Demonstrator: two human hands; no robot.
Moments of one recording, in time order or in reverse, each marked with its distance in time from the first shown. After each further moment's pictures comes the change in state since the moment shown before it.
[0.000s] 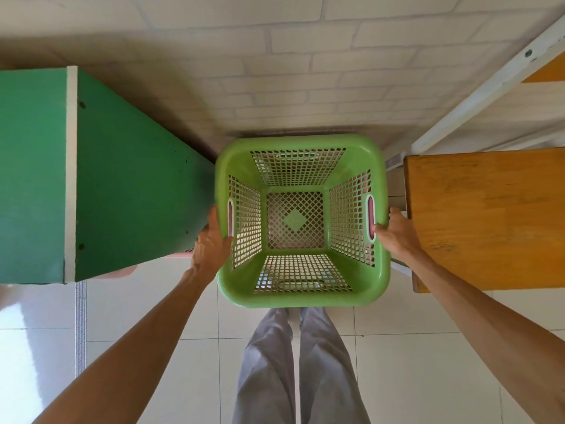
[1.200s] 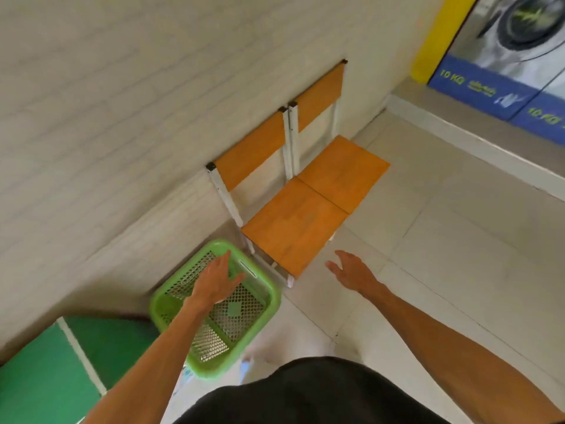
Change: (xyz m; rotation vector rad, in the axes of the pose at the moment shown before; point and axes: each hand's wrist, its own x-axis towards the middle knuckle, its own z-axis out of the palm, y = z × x) left_hand -0.219 0.343 -0.158 0.585 -0.397 0.795; right_hand -0.426 0.107 -0.175 0.283 0.302 0.223
